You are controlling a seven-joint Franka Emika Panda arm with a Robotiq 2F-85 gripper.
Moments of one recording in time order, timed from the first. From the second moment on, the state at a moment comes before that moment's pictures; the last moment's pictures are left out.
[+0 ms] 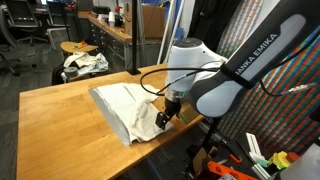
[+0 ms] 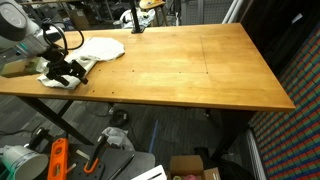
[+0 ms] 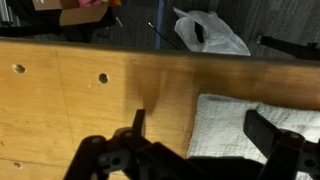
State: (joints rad) arm 0.00 -0.01 0.21 -2.76 -0.44 2.81 0.51
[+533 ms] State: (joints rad) arm -0.03 0.00 0.16 -2.76 -0.60 2.82 0.61
